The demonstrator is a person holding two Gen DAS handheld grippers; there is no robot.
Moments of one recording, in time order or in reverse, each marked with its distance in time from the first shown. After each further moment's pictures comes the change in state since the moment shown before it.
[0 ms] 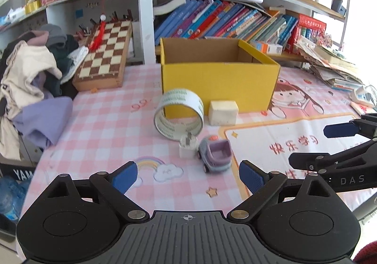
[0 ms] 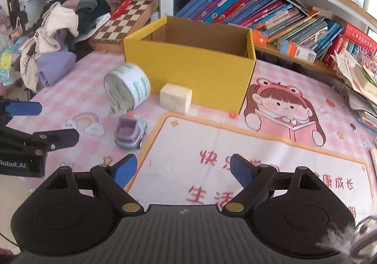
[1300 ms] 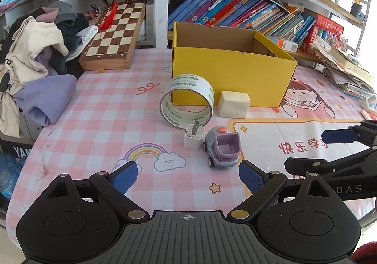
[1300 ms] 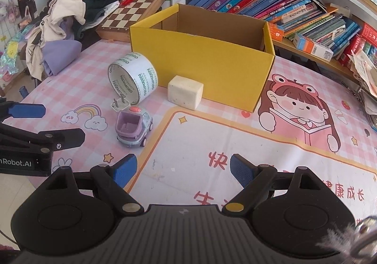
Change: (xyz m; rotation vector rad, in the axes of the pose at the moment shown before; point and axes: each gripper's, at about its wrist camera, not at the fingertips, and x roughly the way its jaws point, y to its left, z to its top) left arm 0.021 0.005 0.000 -0.093 0.048 0.034; right arm 0.027 -0.003 0.013 -0.043 0.045 0.061
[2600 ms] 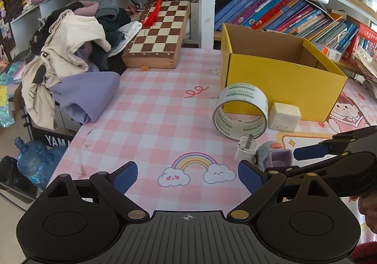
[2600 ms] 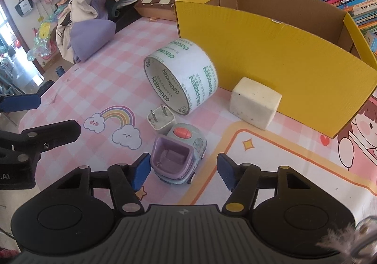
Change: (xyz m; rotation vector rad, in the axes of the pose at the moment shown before) left arm 0.008 0.032 0.018 -0.080 0.020 0.190; right arm 0.090 0.031 0.049 -0.072 0.133 0.252
